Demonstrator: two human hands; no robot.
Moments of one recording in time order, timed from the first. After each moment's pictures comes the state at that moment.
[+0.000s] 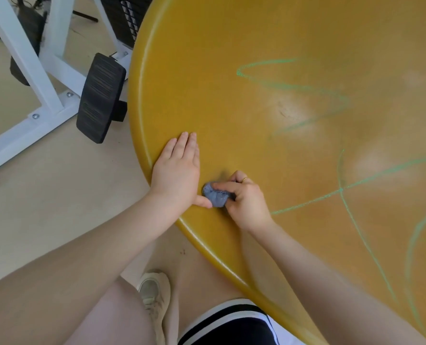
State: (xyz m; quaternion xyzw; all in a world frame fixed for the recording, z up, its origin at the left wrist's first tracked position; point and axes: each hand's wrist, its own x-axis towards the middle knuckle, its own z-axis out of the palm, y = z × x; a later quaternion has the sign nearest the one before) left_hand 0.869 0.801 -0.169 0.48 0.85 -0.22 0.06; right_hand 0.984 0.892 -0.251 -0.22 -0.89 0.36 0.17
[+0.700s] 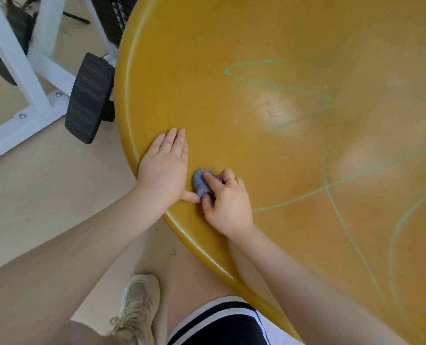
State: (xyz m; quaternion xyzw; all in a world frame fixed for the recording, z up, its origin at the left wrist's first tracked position) left_hand 0.871 0.801 -0.169 0.48 0.85 -0.23 0.04; right_hand 0.985 0.866 -0.244 -0.26 -0.92 0.23 0.18
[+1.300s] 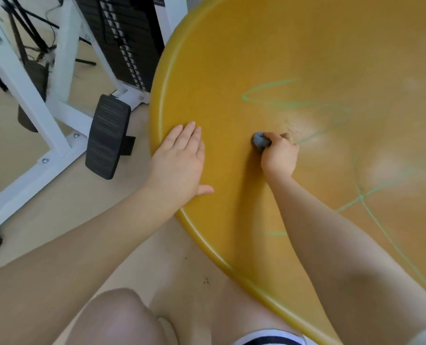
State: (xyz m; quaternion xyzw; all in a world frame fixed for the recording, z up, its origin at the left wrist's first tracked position) left_hand 0.806 0.801 -0.127 0.57 0.79 -0.22 -0.06; right_hand 0.897 0.978 -0.225 -0.58 -0.75 0.25 0.19
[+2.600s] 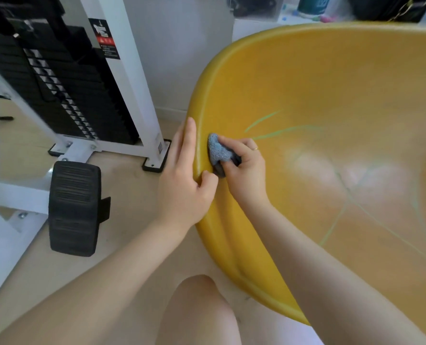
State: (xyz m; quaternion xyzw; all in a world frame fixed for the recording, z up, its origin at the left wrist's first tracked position) left_hand 0.697 0.833 -0.113 0.58 0.68 0.45 0.07; right_hand 0.790 0.908 -0.137 -0.44 -0.67 0.37 0.47
